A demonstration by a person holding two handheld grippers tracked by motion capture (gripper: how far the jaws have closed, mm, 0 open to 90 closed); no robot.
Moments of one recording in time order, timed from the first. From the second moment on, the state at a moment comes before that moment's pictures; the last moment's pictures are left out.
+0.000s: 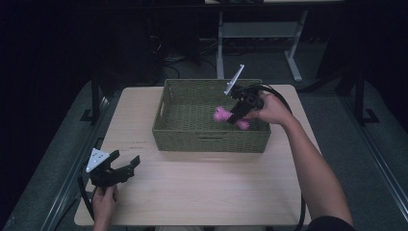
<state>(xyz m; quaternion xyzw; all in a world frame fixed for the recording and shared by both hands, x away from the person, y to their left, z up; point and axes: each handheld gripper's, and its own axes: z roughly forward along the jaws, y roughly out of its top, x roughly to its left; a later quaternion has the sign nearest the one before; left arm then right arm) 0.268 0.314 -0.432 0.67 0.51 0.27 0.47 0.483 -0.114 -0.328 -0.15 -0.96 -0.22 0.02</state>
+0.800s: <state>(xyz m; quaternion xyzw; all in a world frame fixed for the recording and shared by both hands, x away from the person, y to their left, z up) 0.268 0.313 -0.432 0.67 0.51 0.27 0.47 0.489 -0.108 -0.364 -0.16 -0.97 -0.19 0.04</state>
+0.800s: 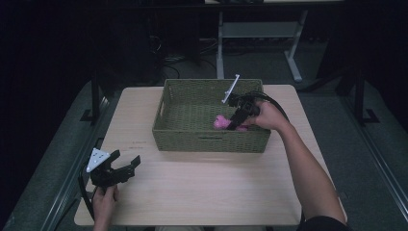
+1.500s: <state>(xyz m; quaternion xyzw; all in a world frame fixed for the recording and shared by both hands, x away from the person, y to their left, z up) 0.268 0.311 -0.432 0.67 0.50 0.27 0.47 0.491 -0.115 -0.380 -0.18 -0.96 -0.19 0.06</state>
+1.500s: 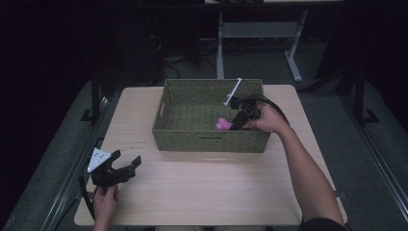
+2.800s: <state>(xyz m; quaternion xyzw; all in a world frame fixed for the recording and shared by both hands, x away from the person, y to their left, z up) 0.266 0.312 -0.431 0.67 0.51 0.27 0.47 0.457 -0.131 -0.324 -0.20 -0.95 -0.25 0.00</state>
